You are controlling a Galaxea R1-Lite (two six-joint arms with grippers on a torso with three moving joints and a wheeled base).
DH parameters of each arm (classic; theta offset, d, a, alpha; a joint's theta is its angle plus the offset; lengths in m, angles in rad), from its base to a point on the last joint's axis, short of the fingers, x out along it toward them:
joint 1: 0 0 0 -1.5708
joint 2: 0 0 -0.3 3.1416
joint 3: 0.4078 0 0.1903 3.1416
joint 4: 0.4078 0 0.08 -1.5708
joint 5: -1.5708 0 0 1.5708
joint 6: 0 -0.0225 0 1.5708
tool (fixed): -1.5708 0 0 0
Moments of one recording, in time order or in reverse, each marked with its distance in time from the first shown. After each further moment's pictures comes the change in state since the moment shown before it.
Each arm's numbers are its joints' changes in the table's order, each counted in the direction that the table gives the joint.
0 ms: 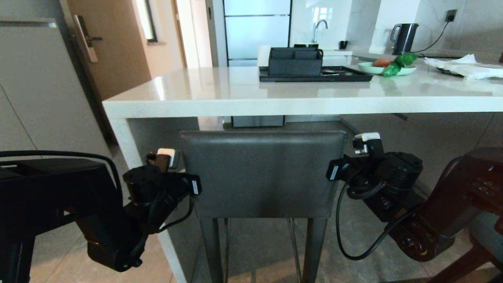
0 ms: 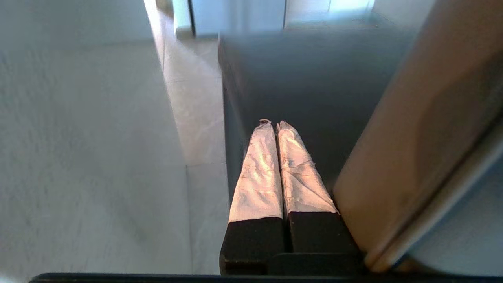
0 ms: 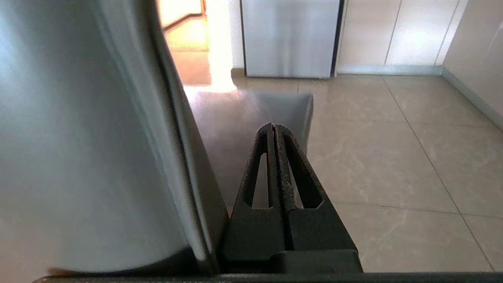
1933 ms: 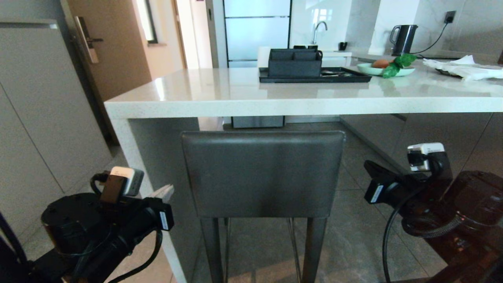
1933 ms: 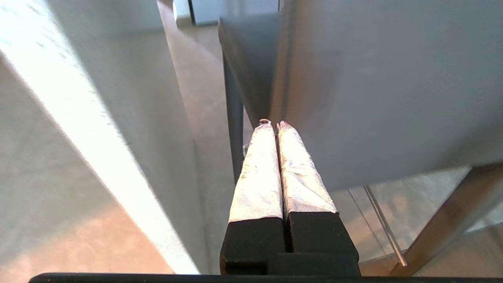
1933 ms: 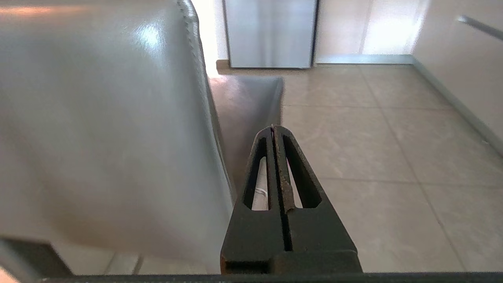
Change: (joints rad) left arm -0.090 -0.408 -0.456 0.000 -0.085 -0.016; right arm 0.025 -0.364 -0.395 -0.004 0.097 0.002
